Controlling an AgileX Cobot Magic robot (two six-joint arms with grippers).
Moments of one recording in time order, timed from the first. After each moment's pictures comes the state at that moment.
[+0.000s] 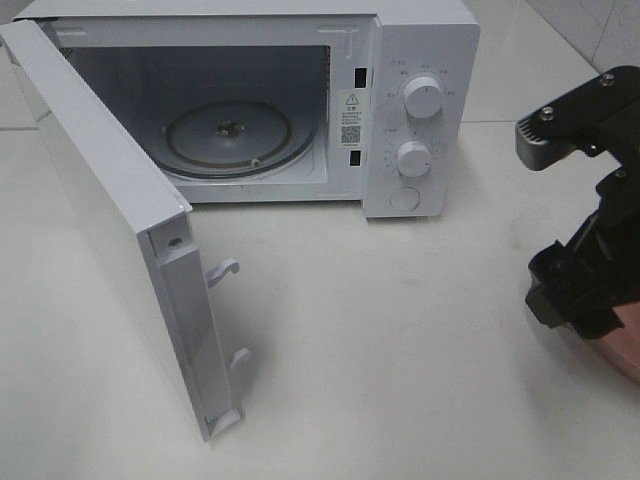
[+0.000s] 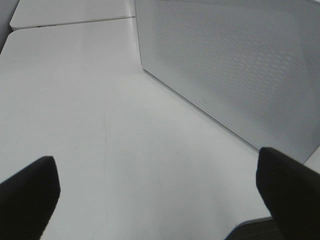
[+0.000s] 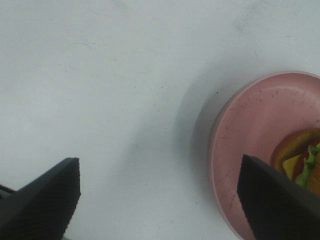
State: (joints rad) left arm 0.02 0.00 -0.52 -0.14 1.09 0.16; right arm 0.62 1.12 -0.70 -0.28 0.81 0.30
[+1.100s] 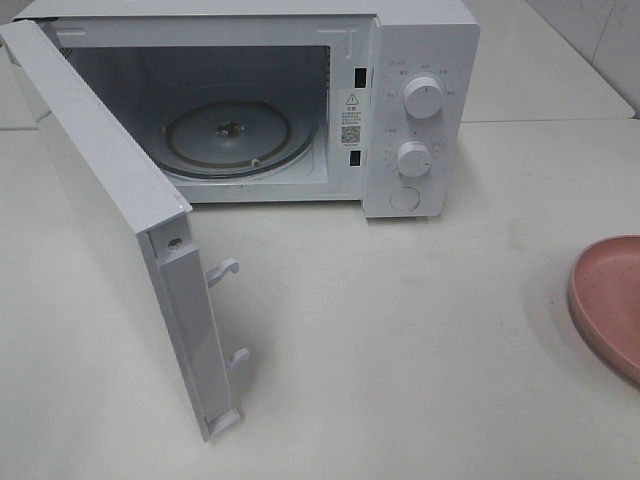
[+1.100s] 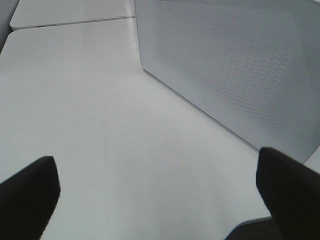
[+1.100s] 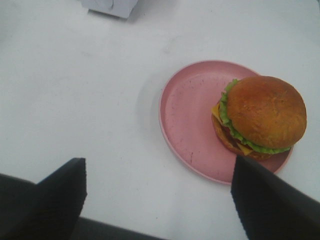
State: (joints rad) left arm 0.02 0.00 -0.52 -0.14 1.09 0.16; right arm 0.29 0.15 -0.54 -0.09 1.07 0.04
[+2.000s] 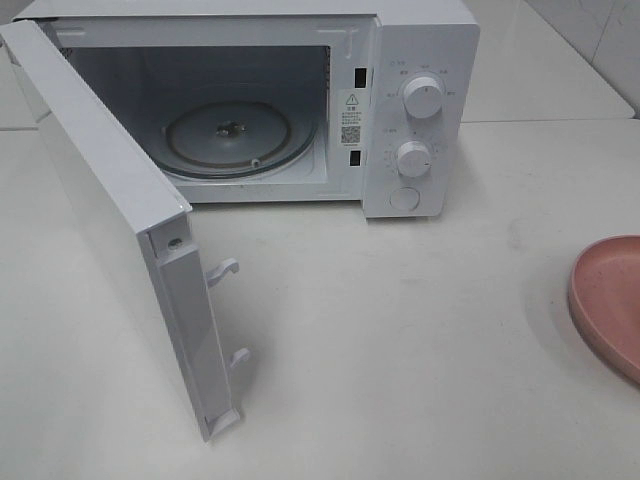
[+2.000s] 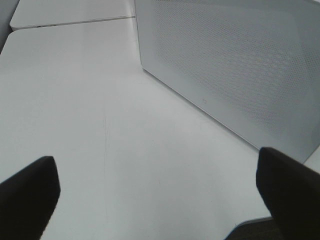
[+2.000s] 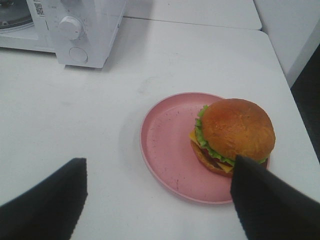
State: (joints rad) left arm 0.02 0.00 -0.52 -0.14 1.09 0.16; right arm 0.14 0.00 -0.51 -0.06 1.01 0.03
